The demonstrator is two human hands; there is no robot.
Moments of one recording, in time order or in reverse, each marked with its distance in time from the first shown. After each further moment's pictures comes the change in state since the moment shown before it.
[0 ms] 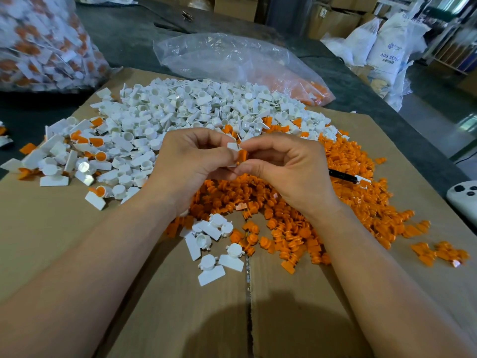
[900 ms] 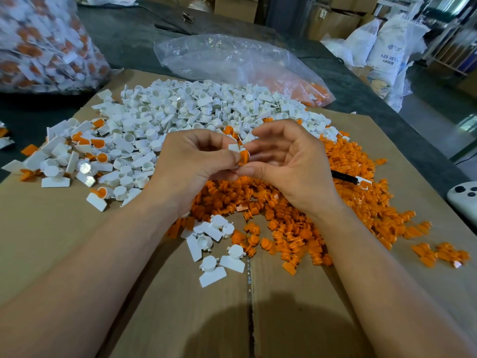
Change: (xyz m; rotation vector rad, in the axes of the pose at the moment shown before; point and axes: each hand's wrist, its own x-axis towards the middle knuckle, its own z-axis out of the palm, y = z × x) left_hand -0.002 0.001 0.001 -0.015 0.032 -0.007; right_hand 0.001 -0.005 -0.002 0.040 0.041 0.141
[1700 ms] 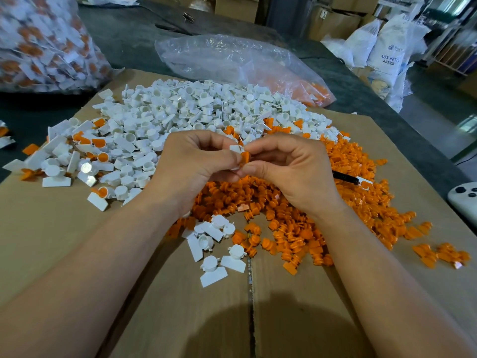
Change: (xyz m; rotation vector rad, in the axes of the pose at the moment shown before) left_hand 0.001 0.000 -0.001 -0.005 -0.027 -0.033; right_hand 0.000 0.005 0.001 0.030 -0.065 -0.065
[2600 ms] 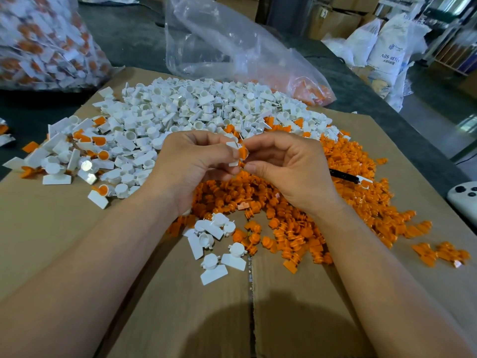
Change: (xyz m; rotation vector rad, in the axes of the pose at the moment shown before) left_hand 0.002 0.000 -0.003 -0.019 0.046 -0.089; right_hand 0.001 -0.001 0.000 -0.077 -0.012 0.025
